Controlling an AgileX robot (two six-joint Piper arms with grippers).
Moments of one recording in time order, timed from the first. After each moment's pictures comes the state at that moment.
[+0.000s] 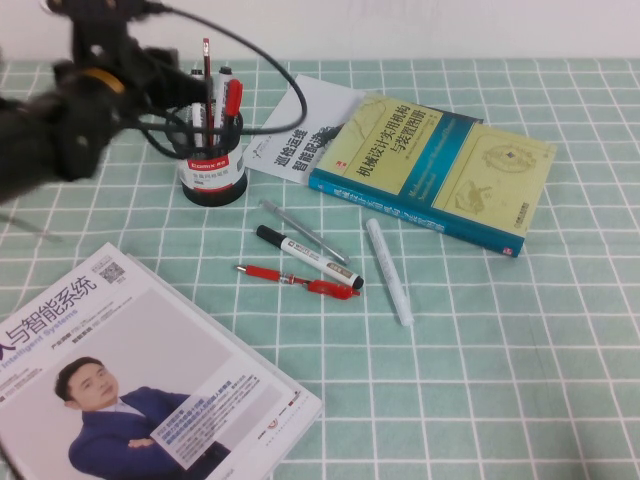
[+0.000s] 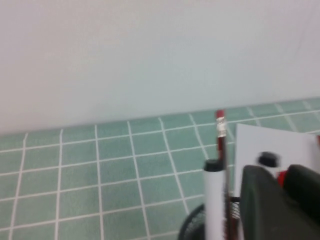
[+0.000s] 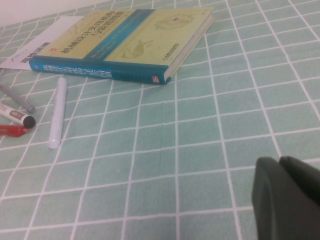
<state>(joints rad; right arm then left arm) 0.08 -0.02 0.03 0.15 0.34 0.10 -0.29 1.79 -1.28 -0.14 -0.18 0.15</state>
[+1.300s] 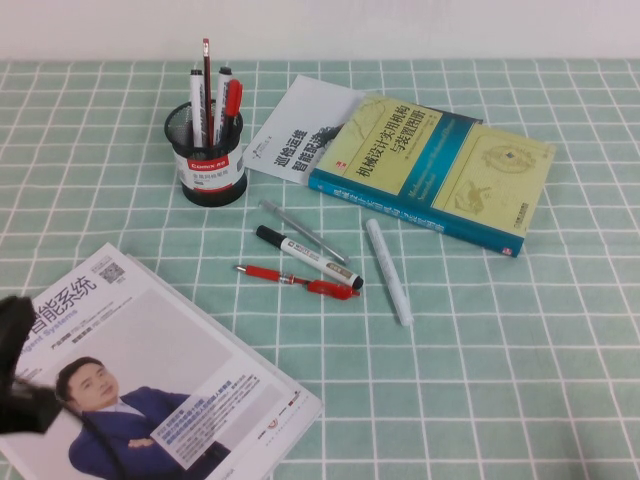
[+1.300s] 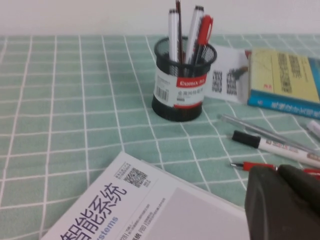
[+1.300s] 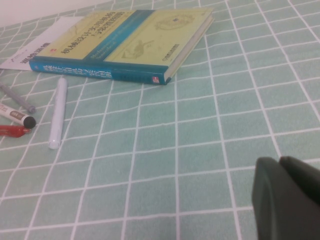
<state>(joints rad) 0.08 -0.02 0.03 0.15 0.34 0.10 -0.30 0.58 -0.30 -0.11 0.05 0.05</state>
